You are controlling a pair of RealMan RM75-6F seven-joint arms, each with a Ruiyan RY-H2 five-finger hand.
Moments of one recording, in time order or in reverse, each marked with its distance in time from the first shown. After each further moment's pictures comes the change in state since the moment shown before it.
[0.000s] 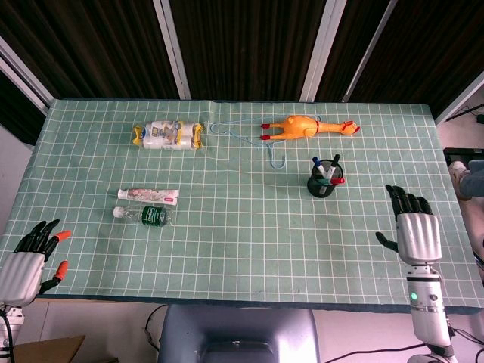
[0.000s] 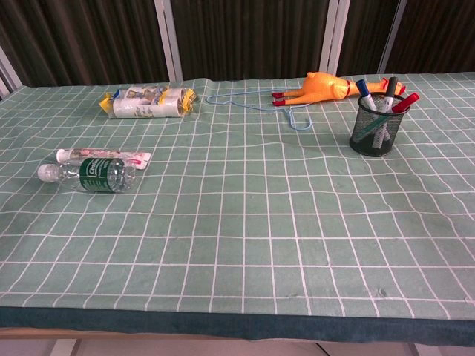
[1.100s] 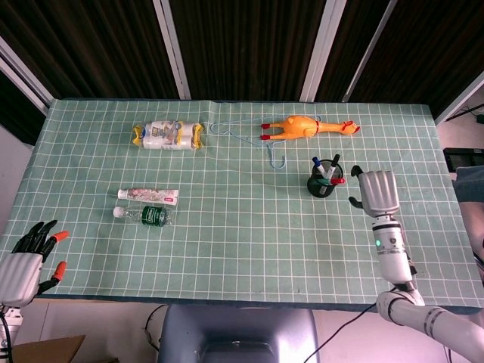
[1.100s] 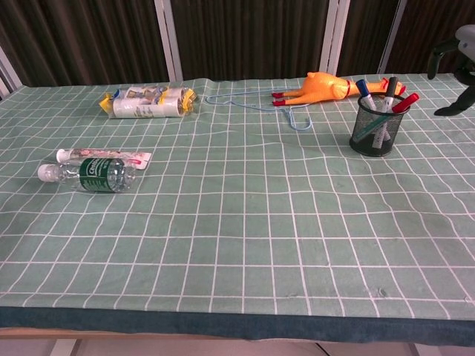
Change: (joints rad) left arm 0.004 0.006 0.000 -0.005 -0.009 0.002 -0.007; right arm 0.284 -0.208 0.150 0.421 0.128 -0.340 -0.020
